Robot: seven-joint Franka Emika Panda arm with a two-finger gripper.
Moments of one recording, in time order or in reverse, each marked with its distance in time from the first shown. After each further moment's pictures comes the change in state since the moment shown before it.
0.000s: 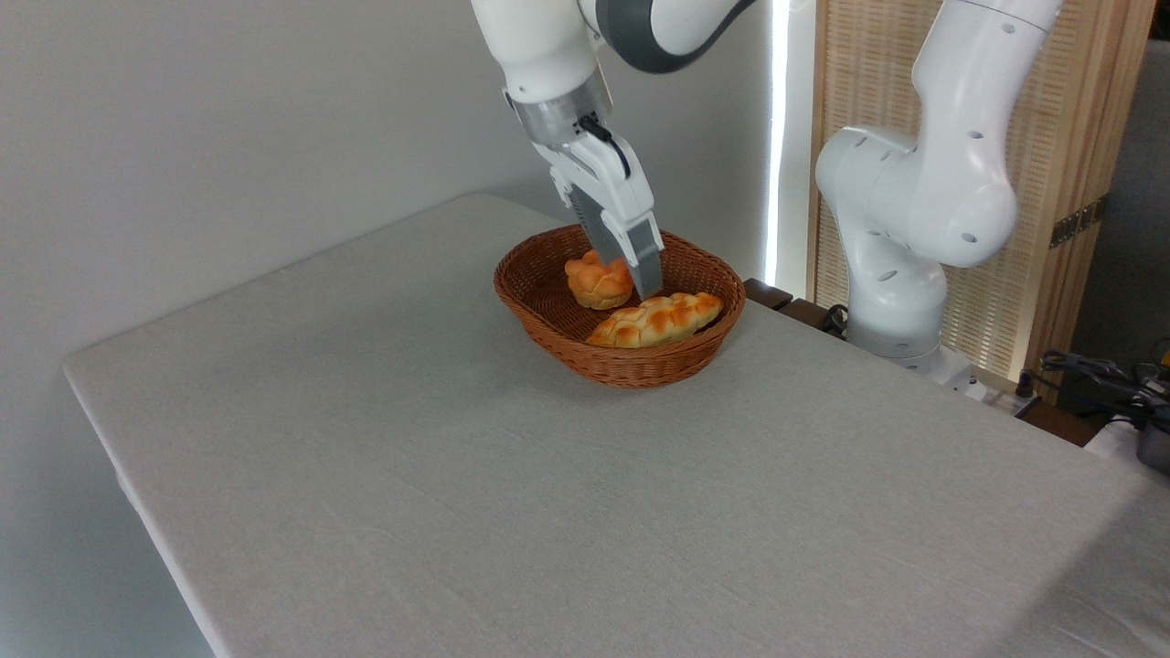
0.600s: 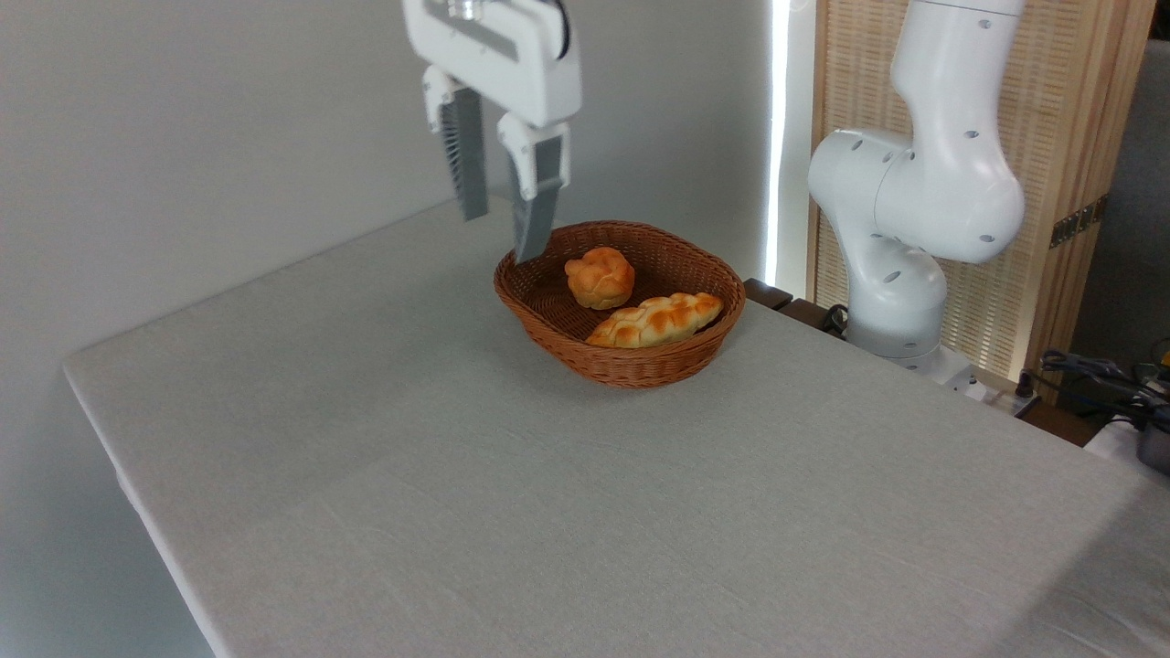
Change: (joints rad) arm 0.173 0.214 0.064 0.494 0.027 0.026 0.020
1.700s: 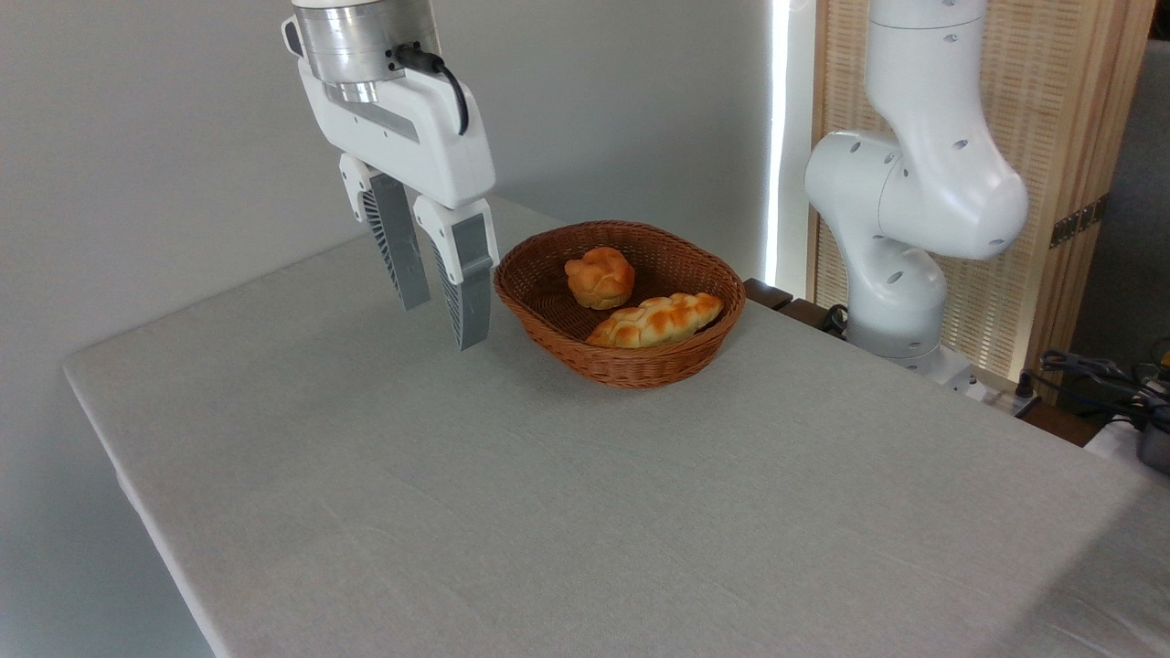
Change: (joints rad) arm 0.091 0.298 -0.073 0.279 0.132 -0.043 -0.021
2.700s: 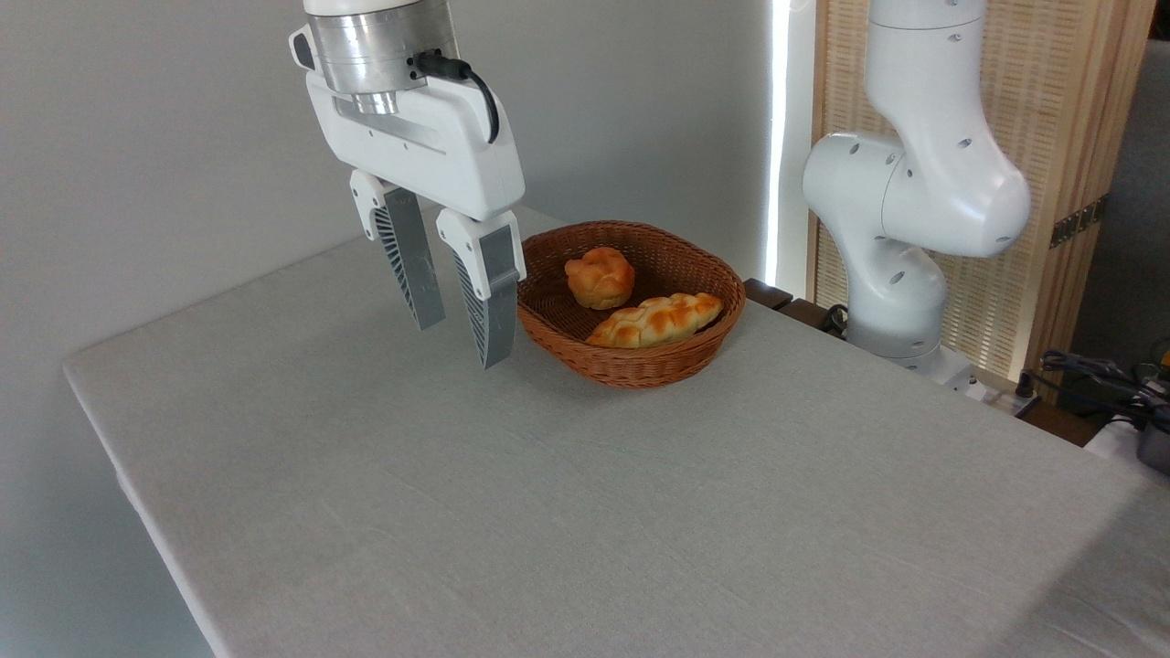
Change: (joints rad) arm 0.081 0.001 -0.020 0.001 0.006 -0.001 -0.003
